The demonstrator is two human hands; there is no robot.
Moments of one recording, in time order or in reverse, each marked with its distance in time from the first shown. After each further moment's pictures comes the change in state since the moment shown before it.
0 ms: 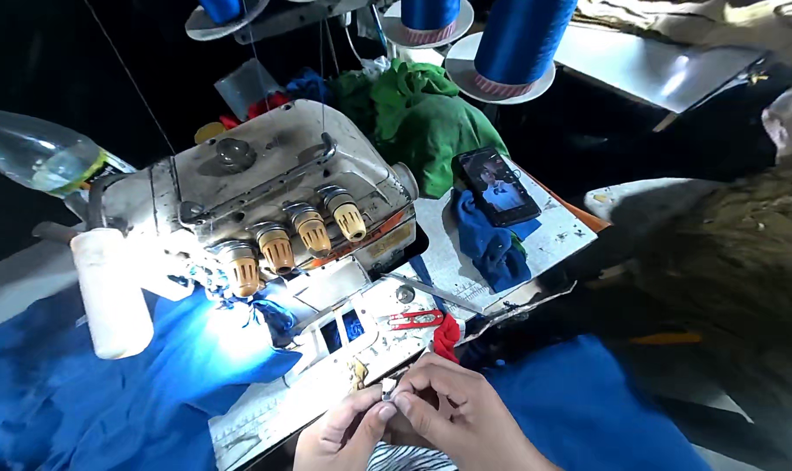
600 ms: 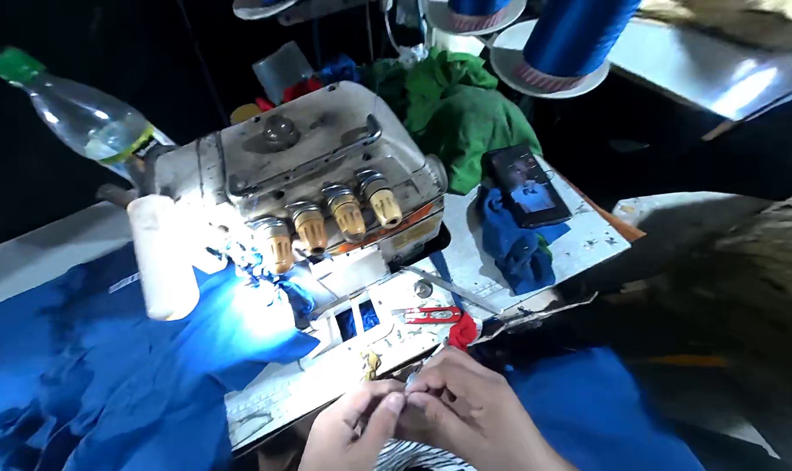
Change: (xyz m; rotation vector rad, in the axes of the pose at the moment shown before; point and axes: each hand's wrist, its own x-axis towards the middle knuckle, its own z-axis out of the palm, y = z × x) left_hand 0.000 0.013 -0.006 0.276 -0.094 -0.109; right_hand 0.000 0.009 -0.009 -0.245 -0.041 -0.126
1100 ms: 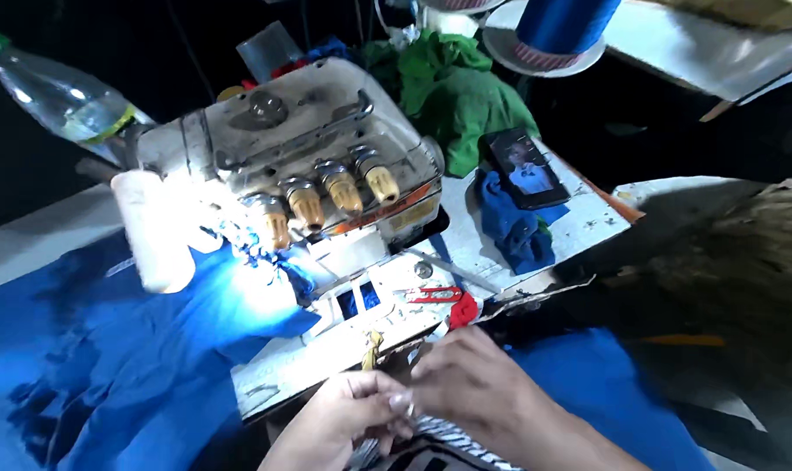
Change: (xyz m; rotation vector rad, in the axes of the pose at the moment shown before) left_hand 0.011 -0.019 -0.031 -0.612 -0.461 -0.422; right_hand -0.001 -0.004 -0.015 -0.249 -0.129 -0.325
